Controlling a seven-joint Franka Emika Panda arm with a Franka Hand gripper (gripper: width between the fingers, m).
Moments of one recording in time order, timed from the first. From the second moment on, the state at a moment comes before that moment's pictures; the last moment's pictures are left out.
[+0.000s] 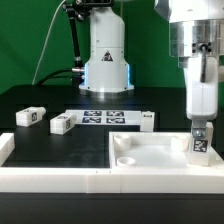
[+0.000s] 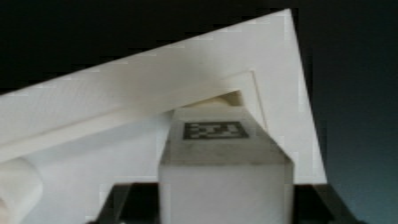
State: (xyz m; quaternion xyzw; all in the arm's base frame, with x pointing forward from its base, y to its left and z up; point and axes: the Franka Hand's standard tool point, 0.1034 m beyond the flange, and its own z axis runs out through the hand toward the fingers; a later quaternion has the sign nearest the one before) arm 0.622 0.119 0.076 -0.57 0.82 0.00 0.06
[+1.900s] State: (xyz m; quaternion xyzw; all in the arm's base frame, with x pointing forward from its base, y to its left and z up) arm 0.625 0.124 0.082 -0.97 0.25 -0.03 0.03
